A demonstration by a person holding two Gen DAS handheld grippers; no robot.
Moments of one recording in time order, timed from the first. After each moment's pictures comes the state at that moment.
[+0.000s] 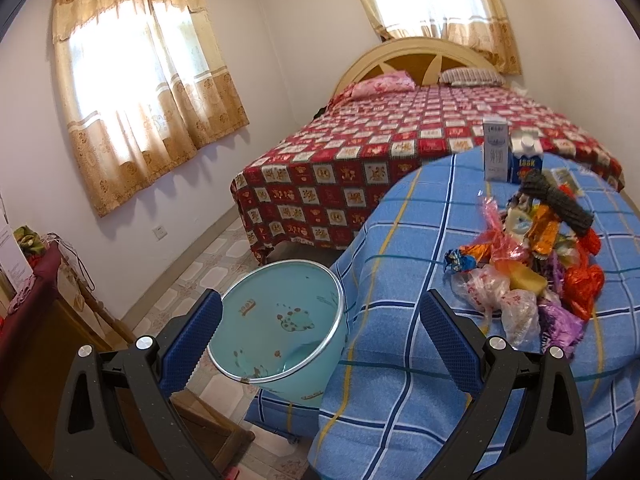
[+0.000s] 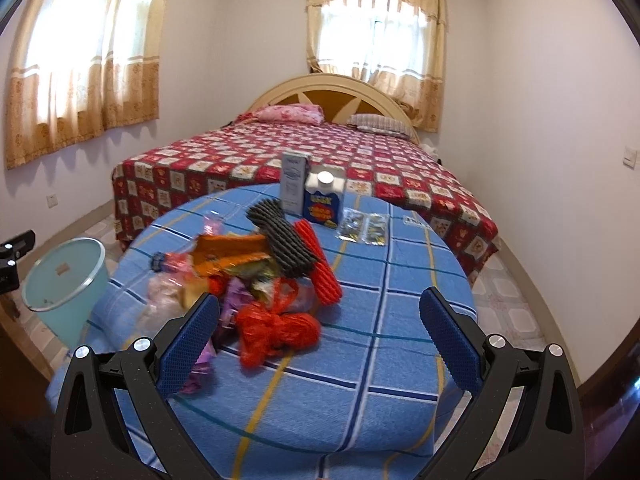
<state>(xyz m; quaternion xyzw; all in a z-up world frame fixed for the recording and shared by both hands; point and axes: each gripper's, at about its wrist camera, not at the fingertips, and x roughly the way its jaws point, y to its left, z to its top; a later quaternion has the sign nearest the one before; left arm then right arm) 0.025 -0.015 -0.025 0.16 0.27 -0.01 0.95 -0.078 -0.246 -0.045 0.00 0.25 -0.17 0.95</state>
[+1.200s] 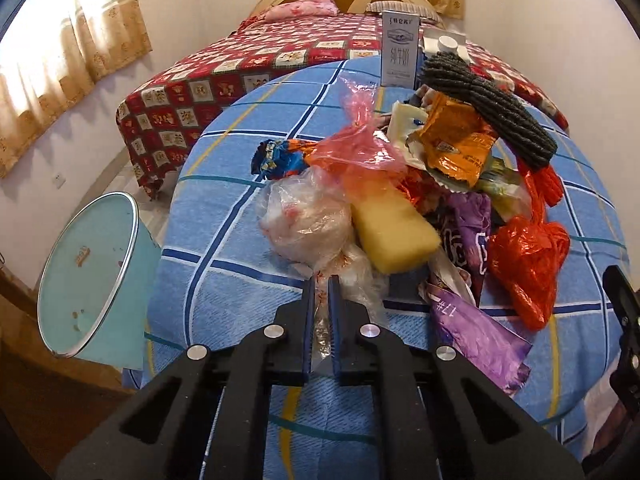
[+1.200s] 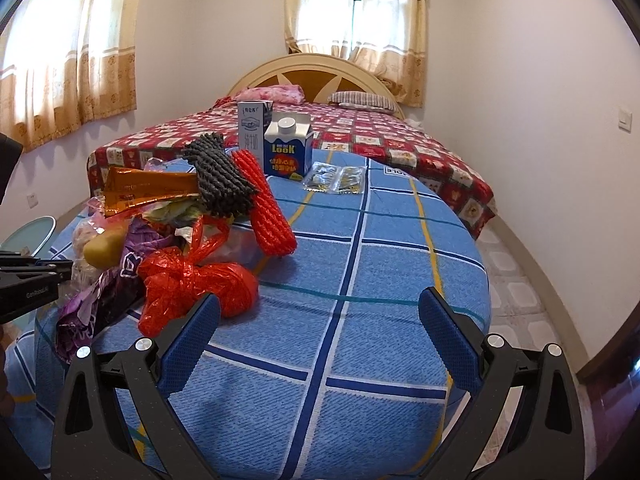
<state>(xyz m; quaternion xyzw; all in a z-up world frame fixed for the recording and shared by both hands) 0.076 -0.126 -0.130 0.12 0.42 -0.15 0.89 -0.064 -0.297 -0.116 0.03 0.26 -0.19 0.95</state>
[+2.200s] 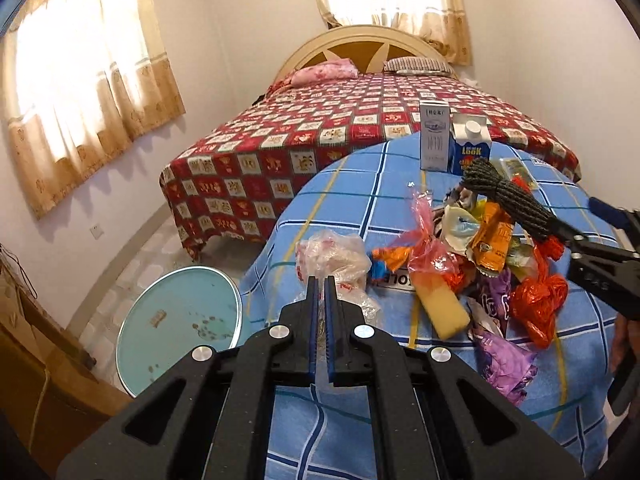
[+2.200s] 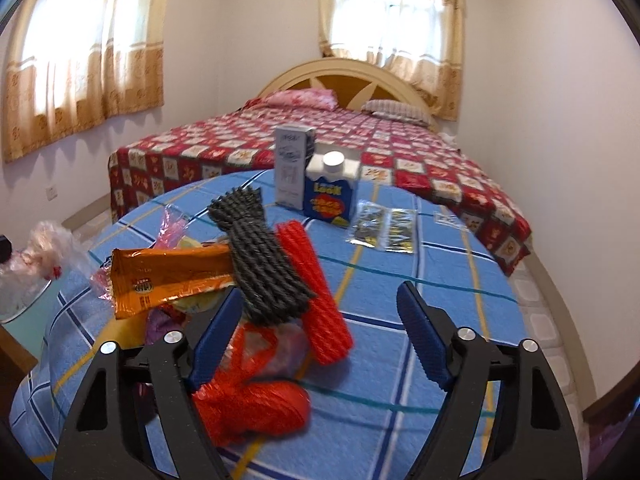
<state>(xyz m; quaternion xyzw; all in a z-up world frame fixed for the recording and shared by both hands) 0.066 -0.076 -0.050 0.14 0.30 -0.12 0.94 0.025 -0.287 -0.081 0.00 0.27 -0.13 0.95</state>
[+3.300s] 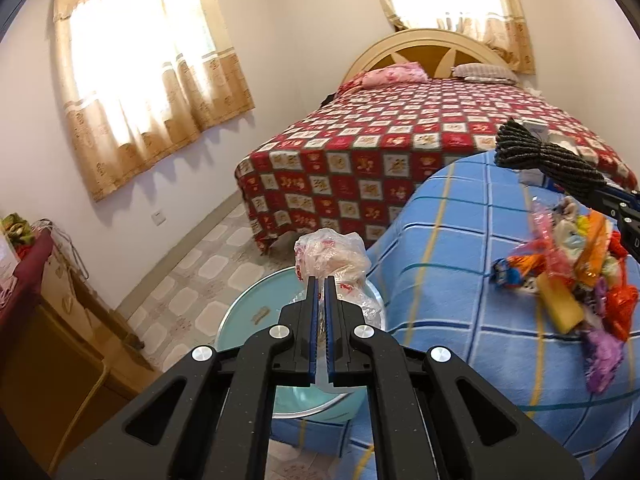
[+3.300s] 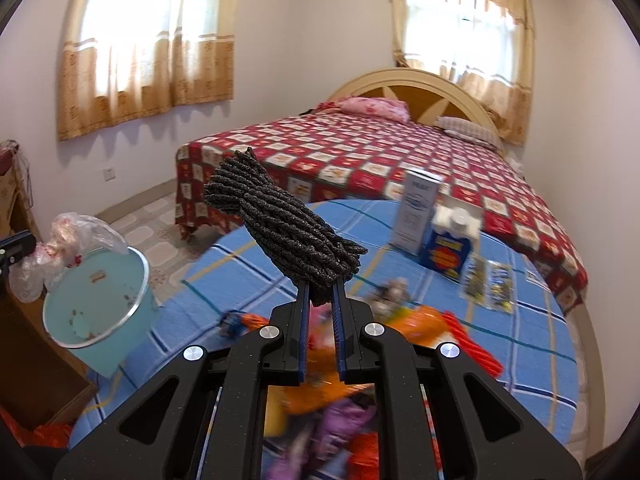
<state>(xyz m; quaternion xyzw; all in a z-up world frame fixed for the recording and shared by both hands) 0.091 0.037 -0.029 0.14 0.29 0.00 0.95 0.074 -0.180 -0.034 -0.03 0.27 -0.01 0.96</state>
